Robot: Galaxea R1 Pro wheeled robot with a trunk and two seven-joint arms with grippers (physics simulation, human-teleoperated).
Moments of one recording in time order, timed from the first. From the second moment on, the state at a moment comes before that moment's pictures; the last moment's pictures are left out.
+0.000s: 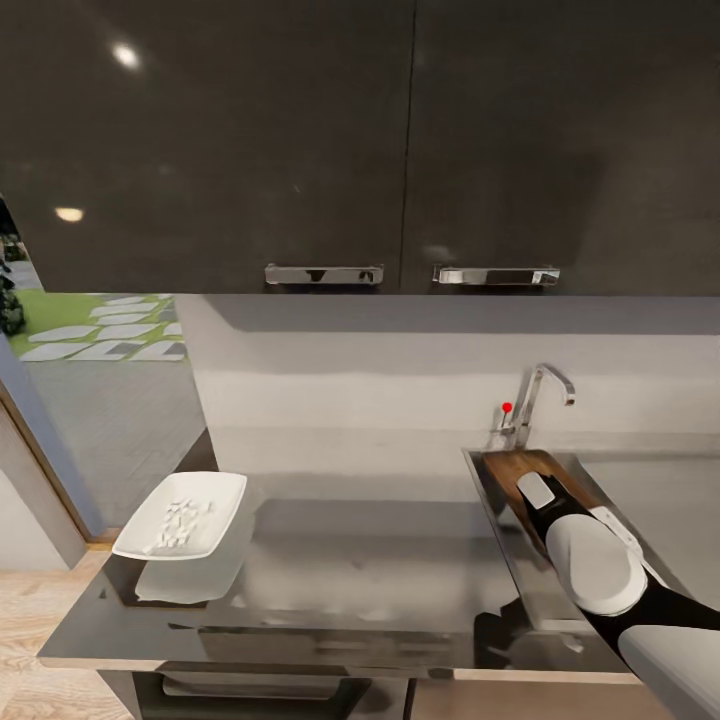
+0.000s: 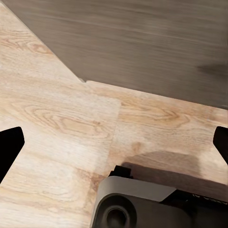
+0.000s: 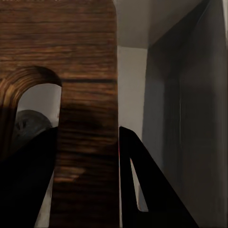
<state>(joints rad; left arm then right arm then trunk) -0.28 -0.09 -0.31 0.07 0.42 -0.45 0.24 -1.03 -0.03 -0.89 -0.28 -0.01 -0.04 -1.02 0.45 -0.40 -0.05</state>
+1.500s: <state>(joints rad) -0.28 -0.09 -0.31 0.07 0.42 -0.45 0.25 -1.02 -0.07 -0.90 -0.26 -0.01 -0.04 -1.04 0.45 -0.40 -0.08</state>
